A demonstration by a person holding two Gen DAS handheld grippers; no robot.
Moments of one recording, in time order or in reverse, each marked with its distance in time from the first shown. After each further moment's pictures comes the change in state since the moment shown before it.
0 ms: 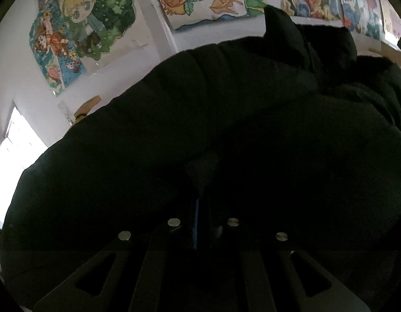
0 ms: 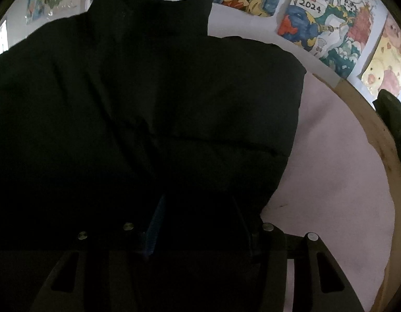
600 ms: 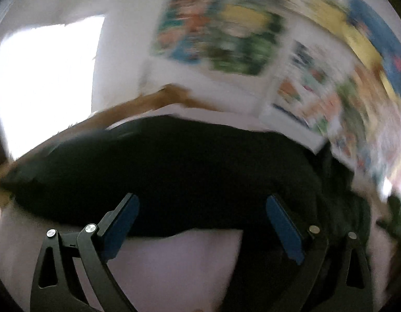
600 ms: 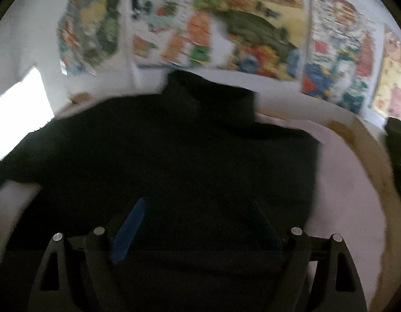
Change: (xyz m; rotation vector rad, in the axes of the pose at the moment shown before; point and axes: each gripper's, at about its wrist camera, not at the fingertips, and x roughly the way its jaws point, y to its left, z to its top) left arm -0.153 0.195 -0.105 -0.748 -0.179 -0.117; right arm -0.143 0.082 0.071 0.084 -0.199 0.309
